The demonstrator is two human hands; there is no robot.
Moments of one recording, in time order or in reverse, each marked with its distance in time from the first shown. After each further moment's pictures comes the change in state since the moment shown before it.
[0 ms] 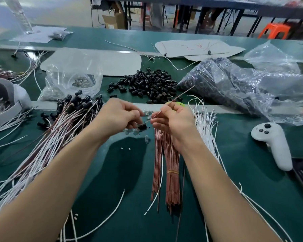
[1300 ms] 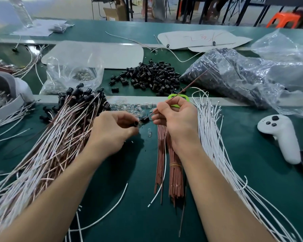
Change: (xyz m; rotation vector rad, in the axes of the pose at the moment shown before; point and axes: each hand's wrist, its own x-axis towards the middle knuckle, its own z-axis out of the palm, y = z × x) left_hand -0.035 -0.047 0.009 0.031 0.173 0.087; right_hand -0.018 0.016 0.007 -0.068 0.065 -0.232
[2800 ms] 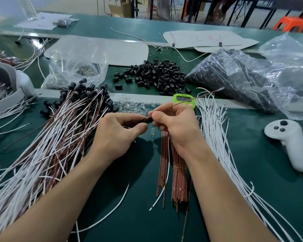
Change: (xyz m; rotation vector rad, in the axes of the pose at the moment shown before) left_hand -0.010 -0.001 0.010 -0.096 0.067 0.164; right_hand -0.002 0.000 -0.001 -0.082 -0.234 0.086
